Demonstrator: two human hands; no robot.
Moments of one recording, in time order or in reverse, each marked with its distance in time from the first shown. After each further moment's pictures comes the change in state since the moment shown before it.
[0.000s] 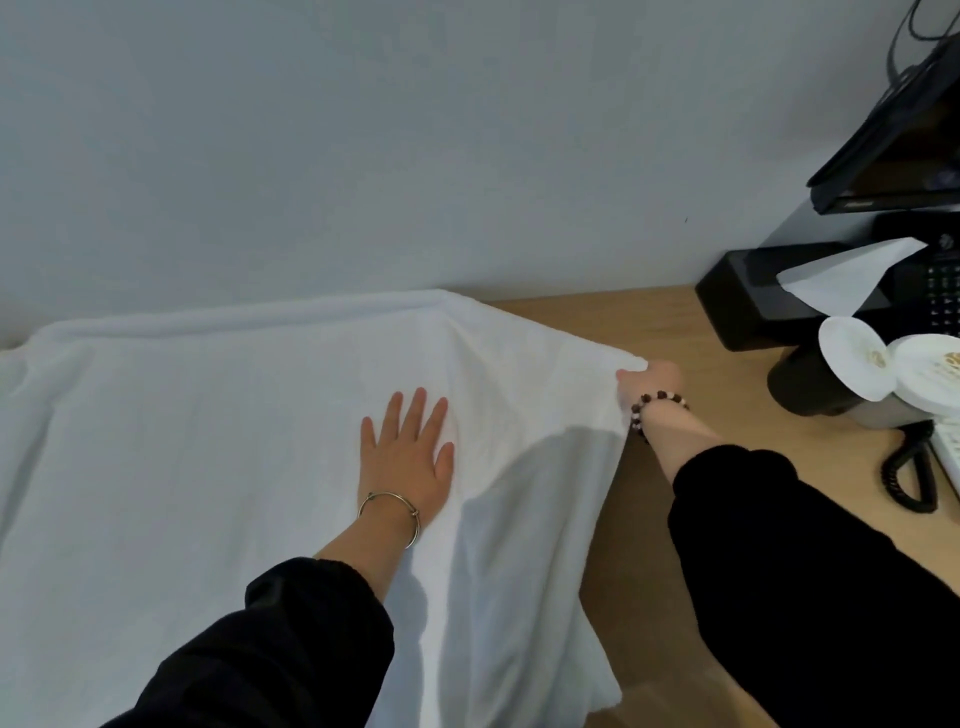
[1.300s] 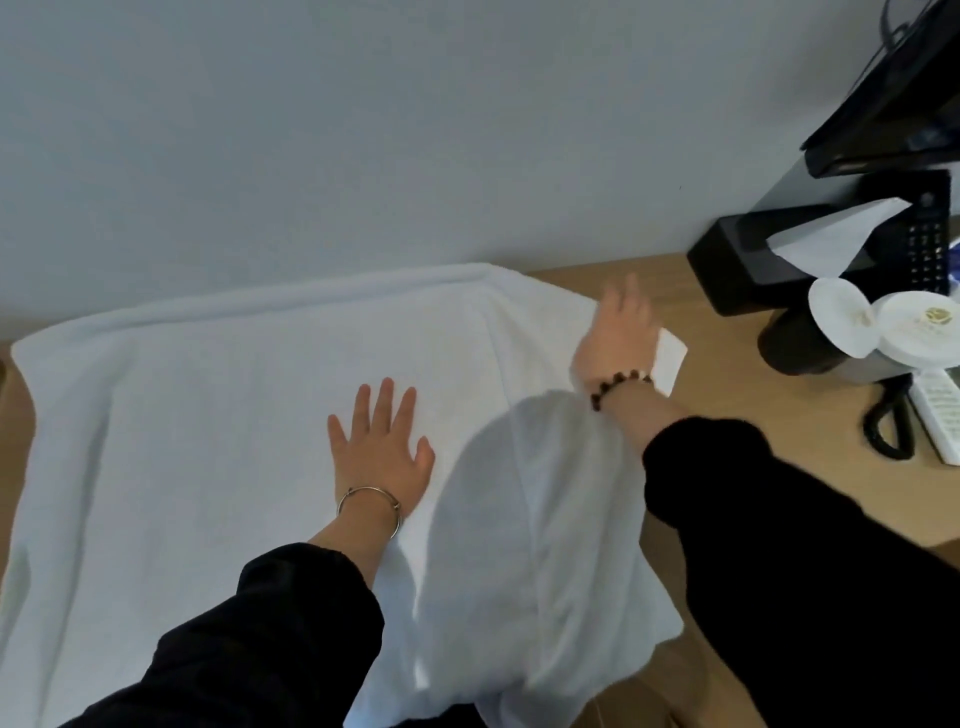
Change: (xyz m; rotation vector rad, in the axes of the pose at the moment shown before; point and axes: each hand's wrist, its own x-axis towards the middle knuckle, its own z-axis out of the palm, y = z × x) left_hand -0.013 -0.034 0.003 0.047 -0.010 -0.064; right_hand -0.045 -0.025 0.016 -0.520 0.248 -0.497
